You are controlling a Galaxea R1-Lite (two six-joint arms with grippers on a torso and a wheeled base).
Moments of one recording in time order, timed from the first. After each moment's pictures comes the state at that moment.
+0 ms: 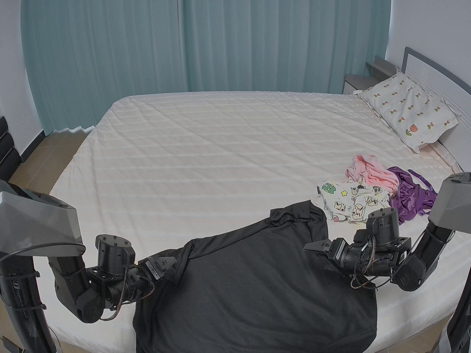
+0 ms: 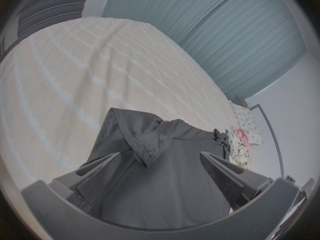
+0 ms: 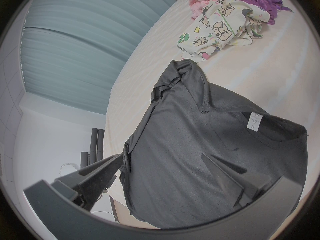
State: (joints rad) left arm -0.33 2.15 -0.28 -1.22 0.03 -0.88; right arm 0.36 2.09 -0.46 -0.99 0.26 0.91
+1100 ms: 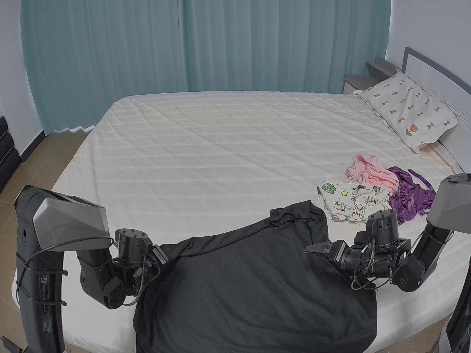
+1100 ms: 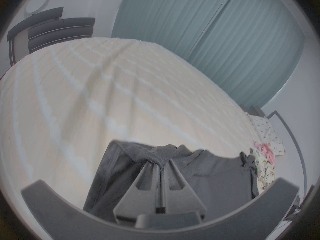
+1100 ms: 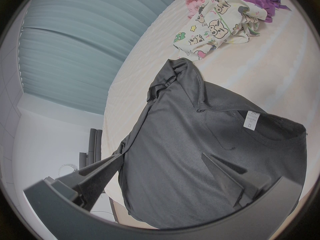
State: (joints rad) left arm -0.30 2.37 -0.52 -1.23 0.26 -0.80; right arm 0.35 2.10 -0.46 -1.00 0.25 0.91
